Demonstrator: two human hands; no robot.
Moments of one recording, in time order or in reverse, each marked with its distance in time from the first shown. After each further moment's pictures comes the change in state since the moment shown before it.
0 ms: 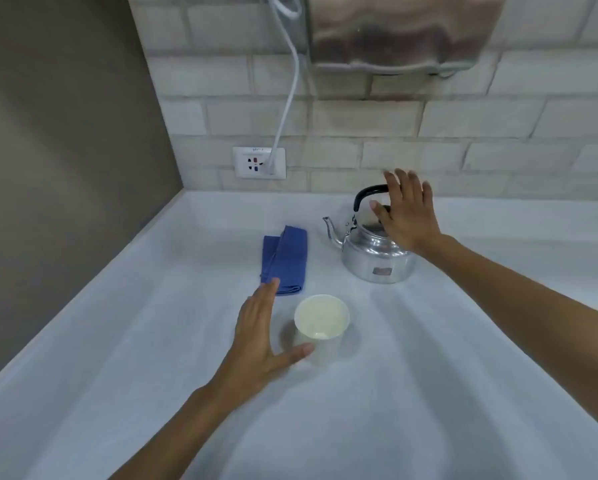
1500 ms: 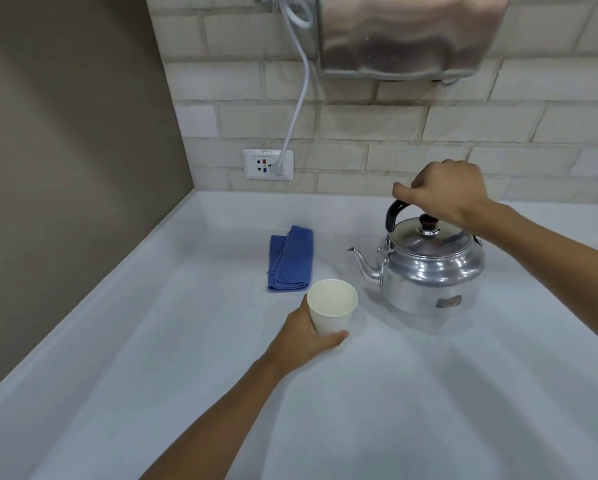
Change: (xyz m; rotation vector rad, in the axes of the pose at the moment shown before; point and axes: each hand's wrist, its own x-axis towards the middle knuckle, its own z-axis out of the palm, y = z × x) left_hand 0.030 0.000 0.054 -0.295 -0.090 -0.182; right_hand -0.011 -0.021 -0.109 -0.090 -0.014 -0.038
